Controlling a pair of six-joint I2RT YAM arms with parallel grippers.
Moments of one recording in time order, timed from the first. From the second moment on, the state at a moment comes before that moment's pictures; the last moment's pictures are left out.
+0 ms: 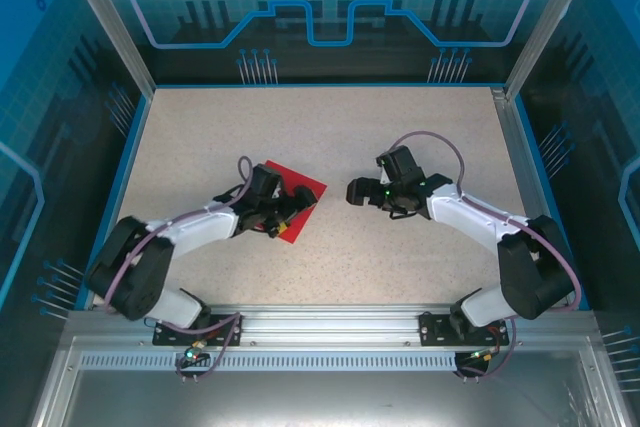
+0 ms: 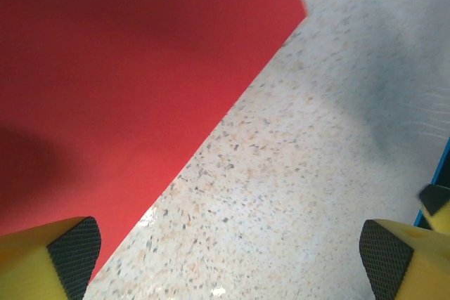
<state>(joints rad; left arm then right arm) -0.47 1.41 0.70 -0.17 0.26 -1.10 0.51 1.46 0.89 -0.38 -0.16 0.64</state>
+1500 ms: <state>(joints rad) -0.09 1.24 0.79 -0.42 0.22 -0.84 0.64 1.88 1.21 -0.65 -0.21 0.44</state>
